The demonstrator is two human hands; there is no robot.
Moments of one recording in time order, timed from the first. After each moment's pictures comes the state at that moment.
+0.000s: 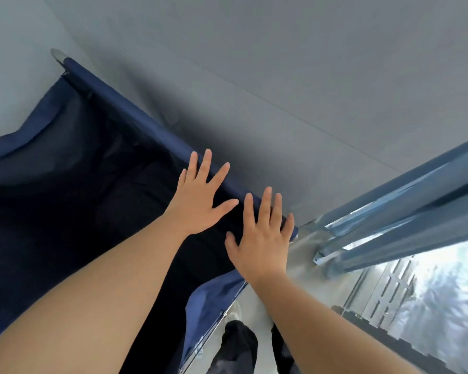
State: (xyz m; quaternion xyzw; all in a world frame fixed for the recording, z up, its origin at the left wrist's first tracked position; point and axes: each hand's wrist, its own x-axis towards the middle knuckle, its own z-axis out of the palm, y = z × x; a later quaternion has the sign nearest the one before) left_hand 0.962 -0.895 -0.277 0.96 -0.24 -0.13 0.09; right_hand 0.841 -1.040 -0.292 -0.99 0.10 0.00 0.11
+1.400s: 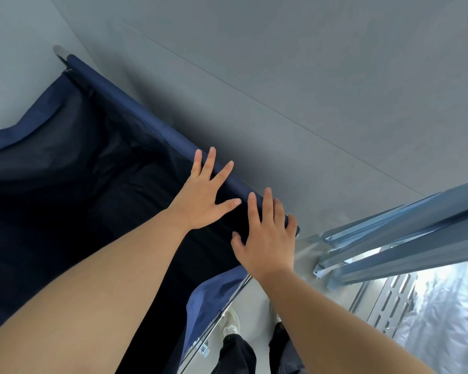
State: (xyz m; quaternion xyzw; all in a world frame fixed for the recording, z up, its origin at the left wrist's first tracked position) left_hand 1.004 -0.875 -0.277 0.94 -0.23 -0.17 0.18; right_hand 0.881 -1.030 -0.281 -0.99 0.08 0.03 0.08
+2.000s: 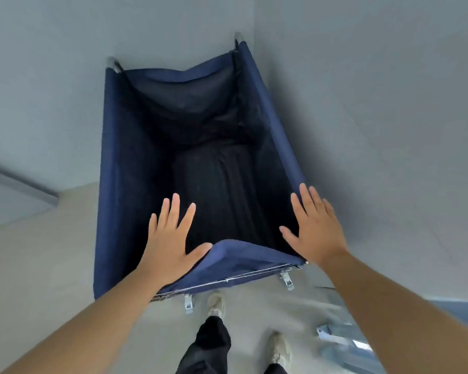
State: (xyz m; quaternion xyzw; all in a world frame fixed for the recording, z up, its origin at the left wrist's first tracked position) left_hand 0.746 -0.810 -0.246 0.98 0.17 -0.08 0.11; right_hand 0.934 -1.089 -0.255 -0.94 -0.31 0.09 -0.01
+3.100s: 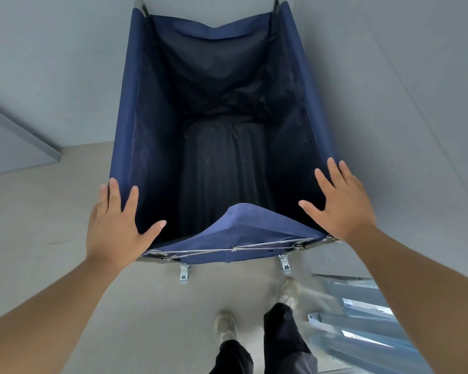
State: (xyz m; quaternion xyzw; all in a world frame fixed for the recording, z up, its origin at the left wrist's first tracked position) left_hand 0.629 -0.752 -0.283 0.94 0.34 -0.04 0.00; right_hand 0.935 -1.091 -0.267 -0.94 -0.34 0.07 -0.01
